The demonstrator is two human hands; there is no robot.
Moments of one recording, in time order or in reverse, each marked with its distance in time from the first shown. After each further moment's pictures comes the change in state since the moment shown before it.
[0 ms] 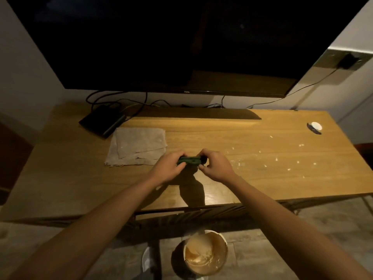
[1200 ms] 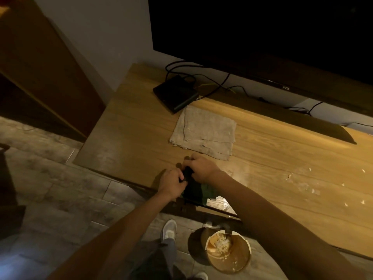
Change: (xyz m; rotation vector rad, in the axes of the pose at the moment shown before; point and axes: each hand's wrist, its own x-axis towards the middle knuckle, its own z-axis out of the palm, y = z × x) left_hand -0.129 -0.160 -0.011 -0.161 0.085 -0.765; right_hand 0.096 -0.173 0.182 -0.398 -0.671 -0.369
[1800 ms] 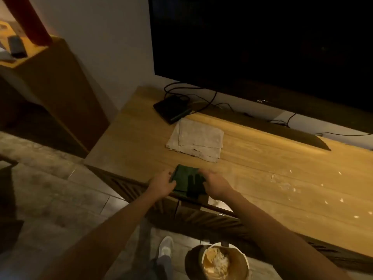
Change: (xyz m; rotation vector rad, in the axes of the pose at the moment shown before) left_hand -0.056 0.007 -0.019 0.023 0.003 0.038; right_hand -0.115 0.014 0.030 0.253 0.193 0.188
